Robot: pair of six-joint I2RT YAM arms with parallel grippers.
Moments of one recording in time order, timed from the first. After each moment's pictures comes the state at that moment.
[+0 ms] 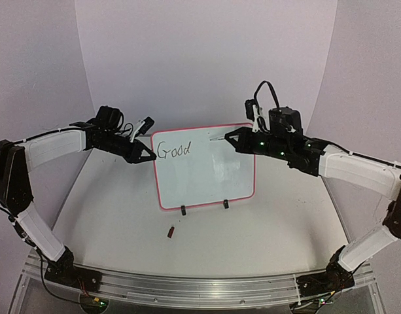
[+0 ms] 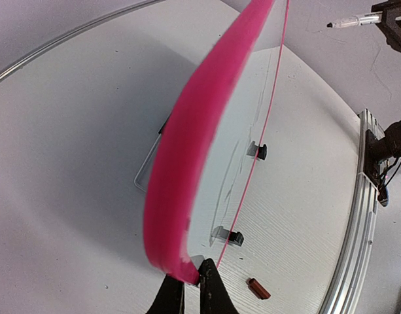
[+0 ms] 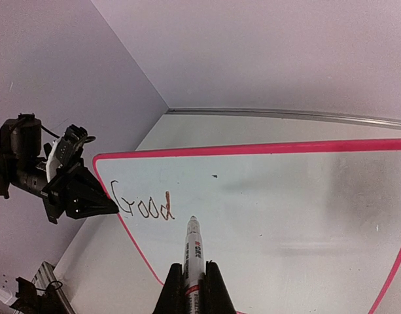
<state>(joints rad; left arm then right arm) -0.39 1.61 1.27 -0.45 0.66 0.18 0.73 1.46 1.18 -0.01 -0.05 0.48</state>
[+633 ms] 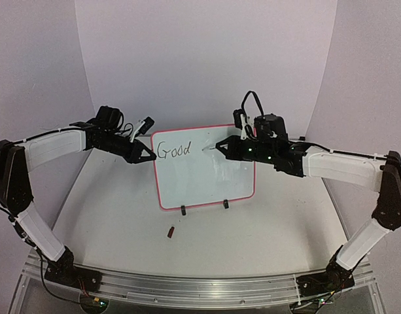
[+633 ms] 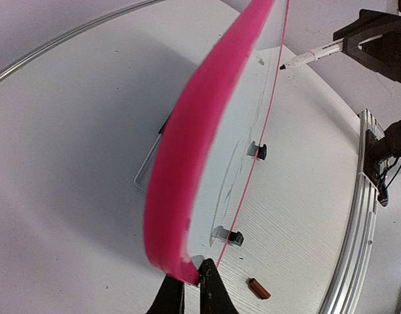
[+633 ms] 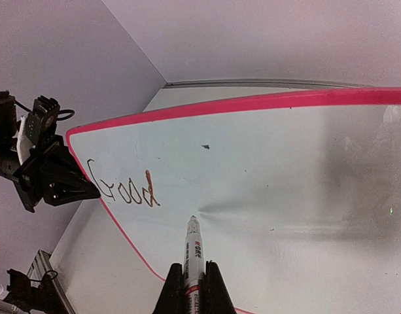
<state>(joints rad) -0.39 1.61 1.27 -0.45 0.66 0.18 0.73 1.59 1.19 0.04 -0.10 0.50</state>
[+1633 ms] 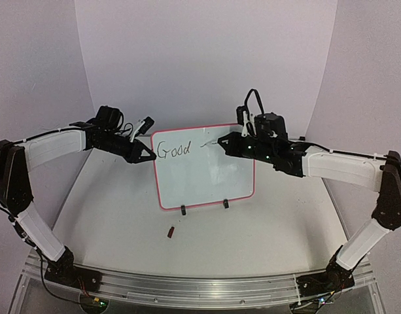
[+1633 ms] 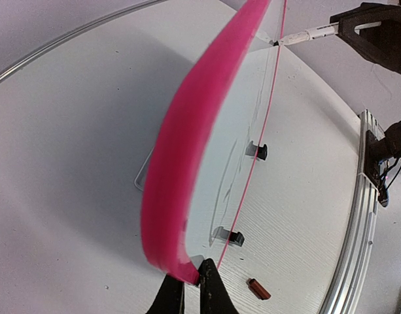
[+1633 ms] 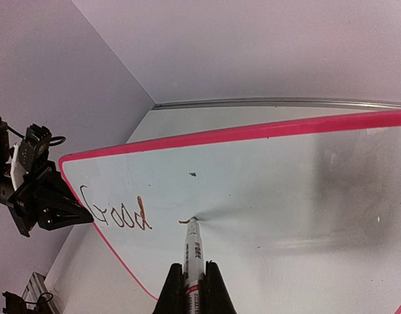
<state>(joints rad) -0.39 1.61 1.27 -0.45 0.66 0.18 0.73 1.60 1.20 0.08 0.00 0.52</state>
